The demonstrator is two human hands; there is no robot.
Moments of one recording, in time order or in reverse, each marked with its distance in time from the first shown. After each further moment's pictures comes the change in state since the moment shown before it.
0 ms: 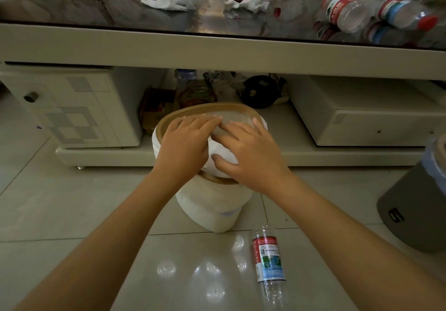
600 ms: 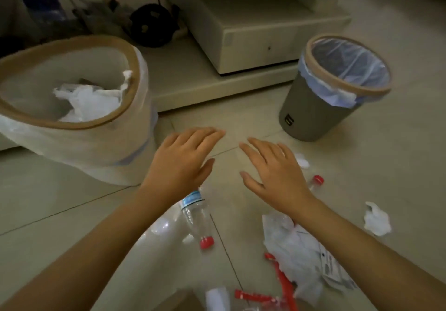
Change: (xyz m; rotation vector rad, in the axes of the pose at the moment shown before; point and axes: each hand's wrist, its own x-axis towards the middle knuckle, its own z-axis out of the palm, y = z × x) left_hand -0.076 0.183 0.058 -0.180 -0.209 0.433; right_hand -0.280 0.056 -0.036 -0.179 -0.215 0.532
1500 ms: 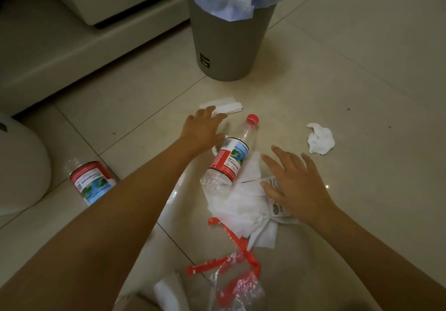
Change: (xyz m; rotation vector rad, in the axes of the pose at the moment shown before) left_hand 0.107 0.152 0.226 -0.086 -0.649 0.086; right_hand -0.199 0.118 0.065 -0.095 -0.316 0.508
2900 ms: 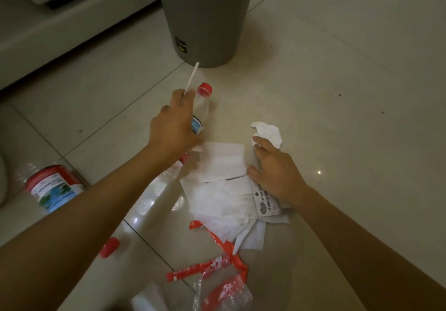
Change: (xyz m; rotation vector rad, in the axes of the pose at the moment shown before) left_hand -0.030 0.018 -0.022 -0.160 0.165 -0.139; right_hand 0.040 0.017 0.041 0.309 -0.072 0.057
